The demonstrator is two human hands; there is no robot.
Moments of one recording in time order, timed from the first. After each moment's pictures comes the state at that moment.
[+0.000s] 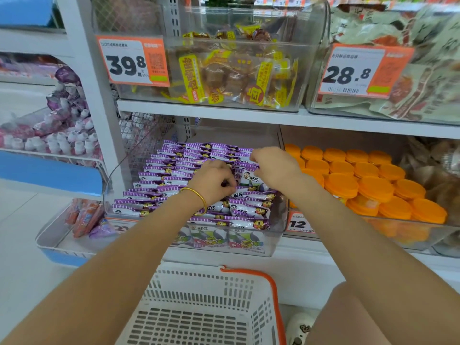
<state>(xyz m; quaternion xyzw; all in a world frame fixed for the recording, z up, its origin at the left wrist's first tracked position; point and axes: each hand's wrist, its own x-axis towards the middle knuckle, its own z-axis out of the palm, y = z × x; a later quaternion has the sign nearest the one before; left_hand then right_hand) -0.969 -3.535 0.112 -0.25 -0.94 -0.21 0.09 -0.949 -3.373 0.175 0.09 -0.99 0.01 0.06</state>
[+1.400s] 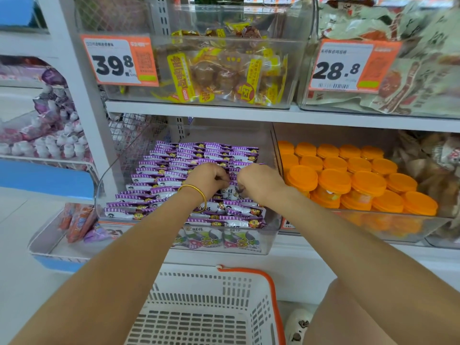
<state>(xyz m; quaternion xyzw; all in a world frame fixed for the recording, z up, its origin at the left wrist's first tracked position) -0.974 -3.526 0.118 -0.17 -0.94 -0.28 0.04 -0.935 -3.386 0.157 0.16 -0.99 -0.05 -0.02</state>
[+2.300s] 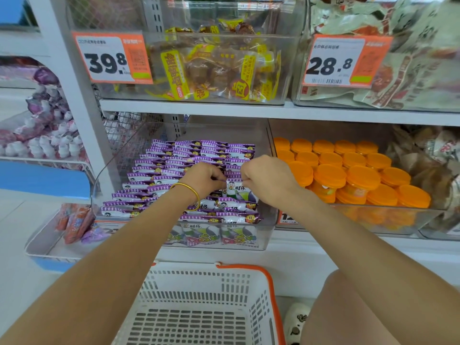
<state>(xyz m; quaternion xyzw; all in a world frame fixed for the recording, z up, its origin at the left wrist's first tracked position) -0.958 -3.528 0.130 -0.18 -0.93 -0.32 0.00 -0.909 -3.370 0.167 0.17 -0.98 -0.04 0.10</state>
